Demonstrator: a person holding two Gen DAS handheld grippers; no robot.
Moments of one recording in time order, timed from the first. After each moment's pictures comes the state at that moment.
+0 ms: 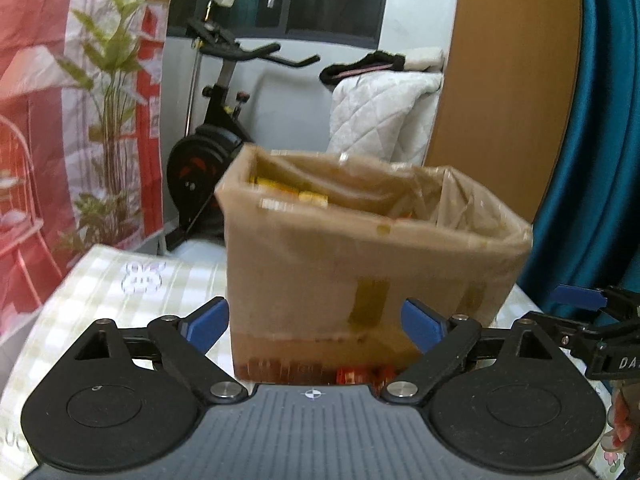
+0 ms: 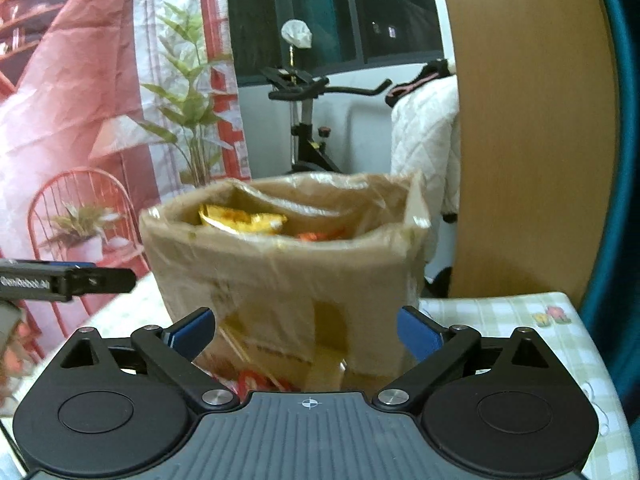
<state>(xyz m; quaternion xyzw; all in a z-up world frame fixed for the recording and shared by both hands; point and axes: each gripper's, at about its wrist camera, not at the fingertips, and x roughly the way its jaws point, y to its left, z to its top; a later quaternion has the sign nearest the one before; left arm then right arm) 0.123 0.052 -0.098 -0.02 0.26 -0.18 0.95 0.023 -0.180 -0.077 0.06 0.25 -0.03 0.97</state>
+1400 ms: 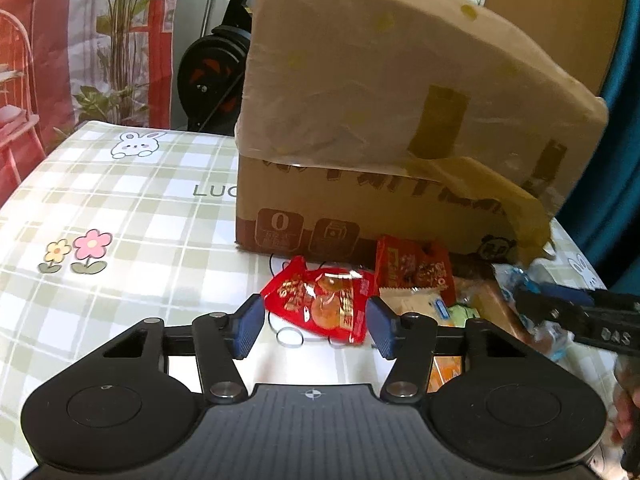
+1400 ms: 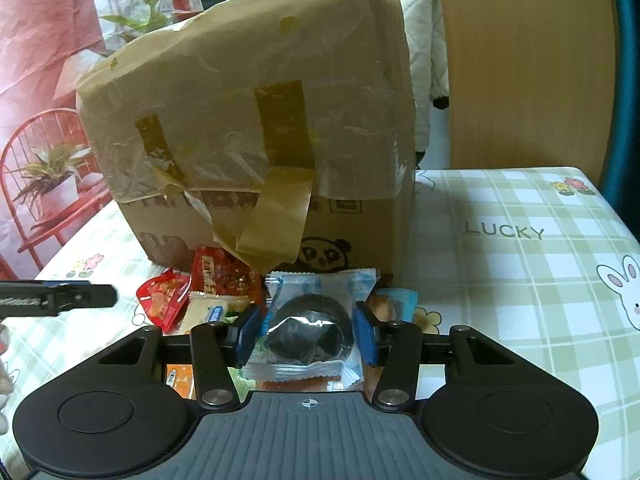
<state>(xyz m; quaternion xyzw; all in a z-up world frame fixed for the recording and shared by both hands) 0.145 0.056 -0.203 -0.04 0.37 -0.16 0.91 0.039 -0.193 -0.199 0.12 0.36 -0.03 0.93</state>
